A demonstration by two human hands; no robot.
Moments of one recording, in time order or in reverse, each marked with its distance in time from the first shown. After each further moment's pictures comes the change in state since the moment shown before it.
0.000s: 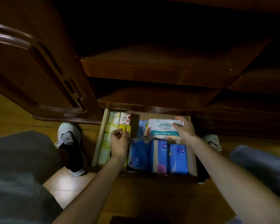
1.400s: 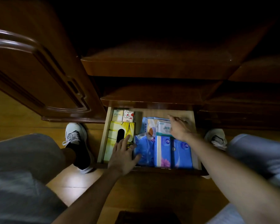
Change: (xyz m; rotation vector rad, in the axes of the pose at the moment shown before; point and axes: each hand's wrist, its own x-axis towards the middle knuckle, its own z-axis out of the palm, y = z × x) left_hand 0.014 -0.060 -0.061 1.632 -0.367 0.652; right_hand 0.002 0.007 0.021 -0.998 -0.174 -0.392
